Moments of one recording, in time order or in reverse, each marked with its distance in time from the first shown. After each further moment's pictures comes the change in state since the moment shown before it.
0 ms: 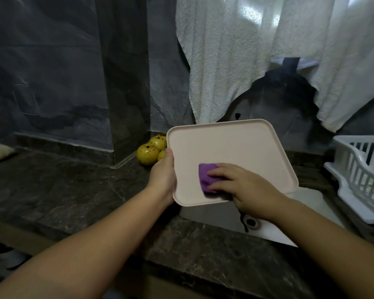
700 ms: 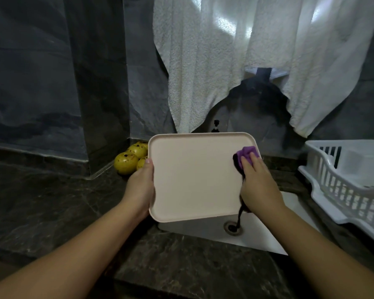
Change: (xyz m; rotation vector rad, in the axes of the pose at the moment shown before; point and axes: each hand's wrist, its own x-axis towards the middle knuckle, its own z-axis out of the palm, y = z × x) left_hand -0.013 0.004 -0.004 0.332 -0.003 0.176; right_hand -0.029 0.055 0.009 -0.027 0.209 0.873
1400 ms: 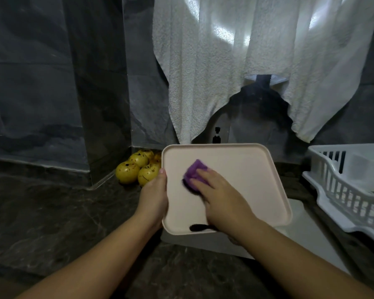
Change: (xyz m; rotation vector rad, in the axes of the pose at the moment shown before) left_hand -0.011 0.003 0.022 0.017 -0.036 0.048; right_hand -0.016 -0.066 0.022 0.089 -0.052 -0.498
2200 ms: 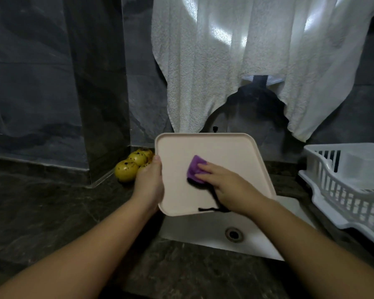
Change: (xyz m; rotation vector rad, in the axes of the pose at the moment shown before) left_hand 0.018 0.019 0.002 0.063 0.067 0.086; right_hand 0.017 0.019 -0.046 0.150 -0.202 -0.061
